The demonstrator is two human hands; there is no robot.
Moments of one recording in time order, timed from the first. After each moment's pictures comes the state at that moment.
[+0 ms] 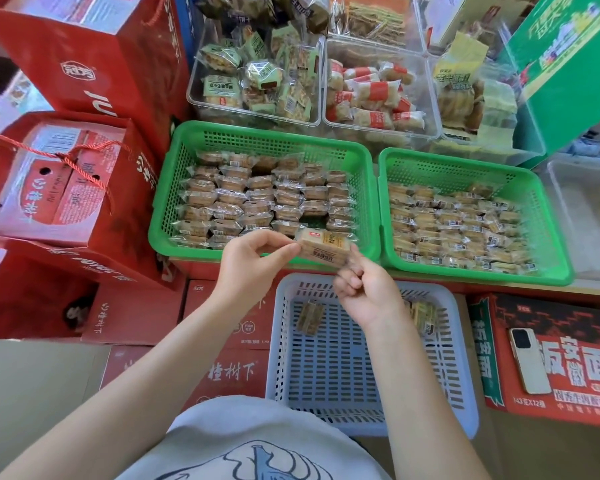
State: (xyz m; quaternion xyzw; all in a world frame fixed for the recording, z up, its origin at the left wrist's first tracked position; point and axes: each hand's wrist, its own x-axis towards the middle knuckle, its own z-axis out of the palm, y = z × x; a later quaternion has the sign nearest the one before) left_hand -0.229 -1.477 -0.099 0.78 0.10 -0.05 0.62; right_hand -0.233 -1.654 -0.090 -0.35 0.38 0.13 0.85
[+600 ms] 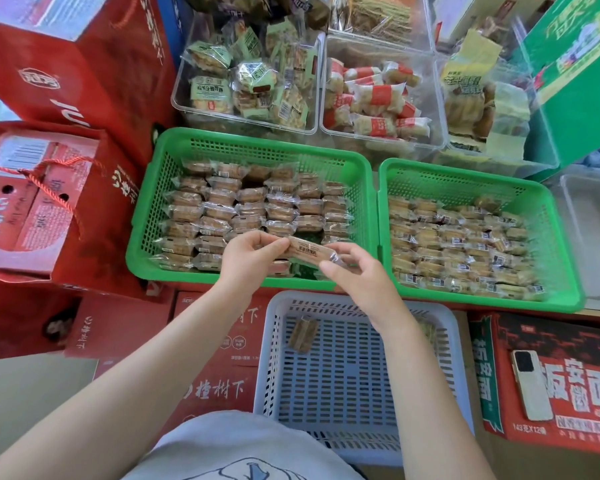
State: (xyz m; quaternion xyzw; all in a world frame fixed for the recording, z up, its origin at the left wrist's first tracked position) left_hand -0.161 -1.497 -0.130 0.68 0.23 -0.15 0.68; right_hand -0.181 -1.691 -0.108 -0.78 0.13 0.21 0.57
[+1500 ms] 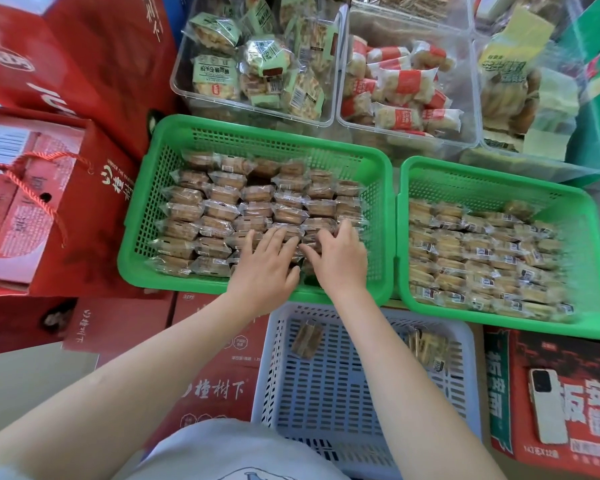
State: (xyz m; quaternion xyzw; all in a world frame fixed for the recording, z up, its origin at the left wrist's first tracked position) left_hand -0.133 -1.501 -0.207 0.96 -0.12 -0.21 0.12; right_hand -0.107 -1.653 -0.206 -0.99 -0.01 0.05 0.11
